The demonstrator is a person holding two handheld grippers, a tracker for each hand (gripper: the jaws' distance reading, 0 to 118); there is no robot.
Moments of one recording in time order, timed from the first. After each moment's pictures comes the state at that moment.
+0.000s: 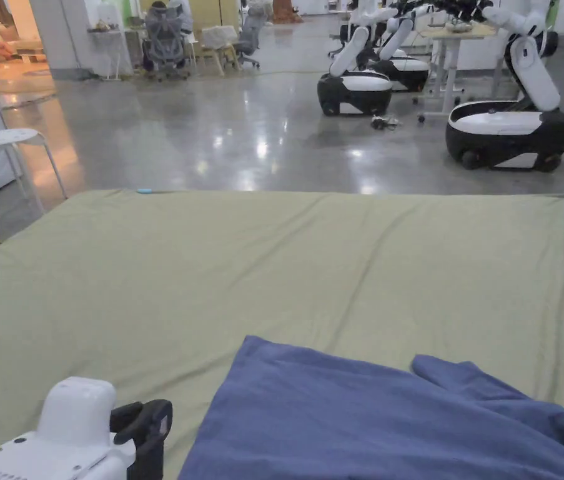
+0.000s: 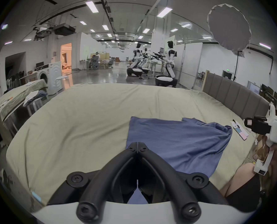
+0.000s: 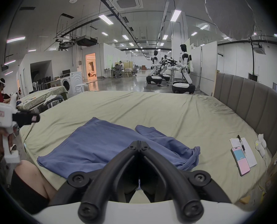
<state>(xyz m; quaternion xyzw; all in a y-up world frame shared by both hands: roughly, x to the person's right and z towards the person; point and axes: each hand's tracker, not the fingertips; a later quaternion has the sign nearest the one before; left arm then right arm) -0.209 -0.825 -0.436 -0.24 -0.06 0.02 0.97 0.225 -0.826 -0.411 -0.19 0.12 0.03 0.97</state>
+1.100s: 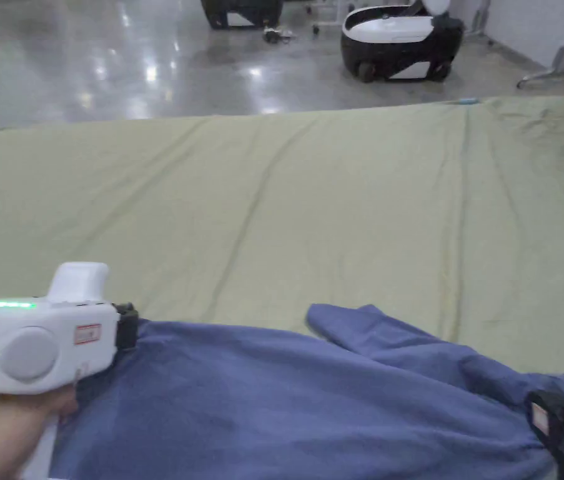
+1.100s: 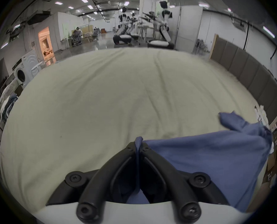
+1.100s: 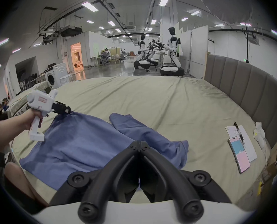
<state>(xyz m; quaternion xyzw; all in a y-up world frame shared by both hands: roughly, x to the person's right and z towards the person) -0.160 -0.920 -0.698 -0.37 -0.09 0.00 0.93 0.280 -0.861 -0.481 -0.26 0.05 0.00 0.96</state>
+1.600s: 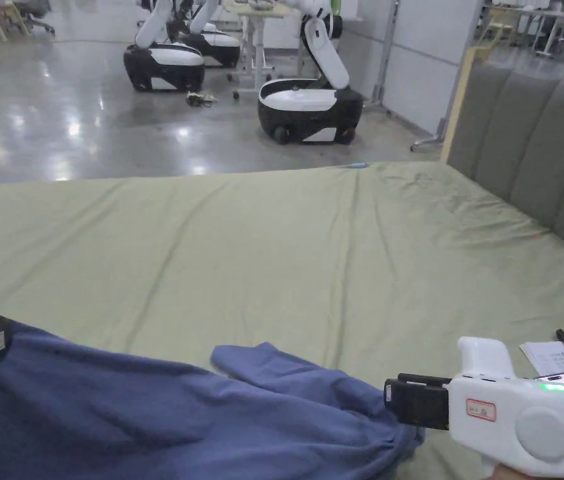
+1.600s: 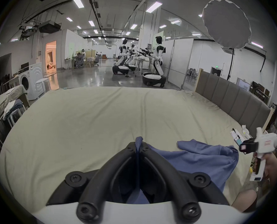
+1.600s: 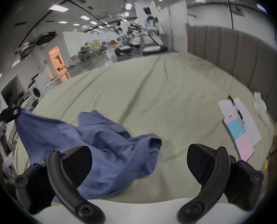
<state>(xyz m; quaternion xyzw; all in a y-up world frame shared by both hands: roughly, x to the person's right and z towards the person) -0.162 -0.810 -0.588 -0.24 -0.11 0.03 0.96 0.375 -0.898 -0.565 -0.39 -0.03 -0.11 0.91</state>
